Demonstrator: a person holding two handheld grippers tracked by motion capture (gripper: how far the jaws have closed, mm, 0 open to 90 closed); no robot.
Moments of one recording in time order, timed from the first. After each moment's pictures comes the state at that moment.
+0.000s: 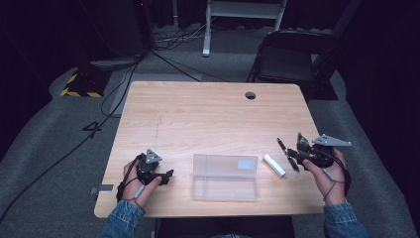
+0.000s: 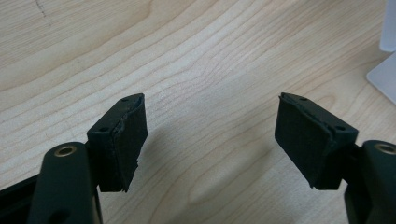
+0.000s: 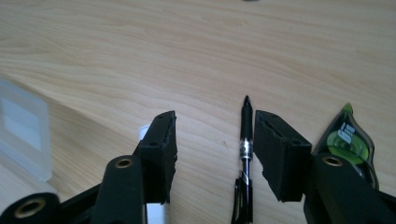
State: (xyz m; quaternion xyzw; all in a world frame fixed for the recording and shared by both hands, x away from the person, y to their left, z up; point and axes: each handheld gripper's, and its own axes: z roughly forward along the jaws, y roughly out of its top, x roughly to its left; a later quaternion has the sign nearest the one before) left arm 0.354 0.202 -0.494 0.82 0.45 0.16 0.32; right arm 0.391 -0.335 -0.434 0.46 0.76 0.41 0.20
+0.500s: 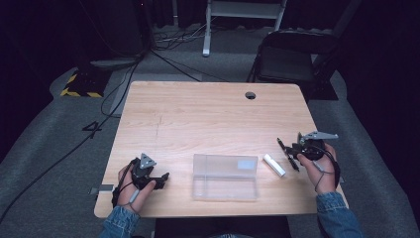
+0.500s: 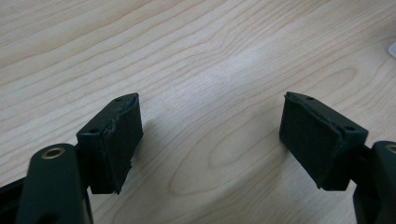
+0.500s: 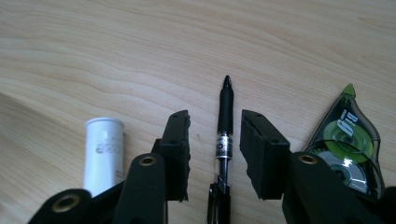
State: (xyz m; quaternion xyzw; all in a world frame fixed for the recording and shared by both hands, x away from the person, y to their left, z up) left arm 0.340 0.221 -0.503 0.81 0.46 0.17 0.33; right arm 0.426 -0.332 -0.458 0.49 0.78 0.34 0.19
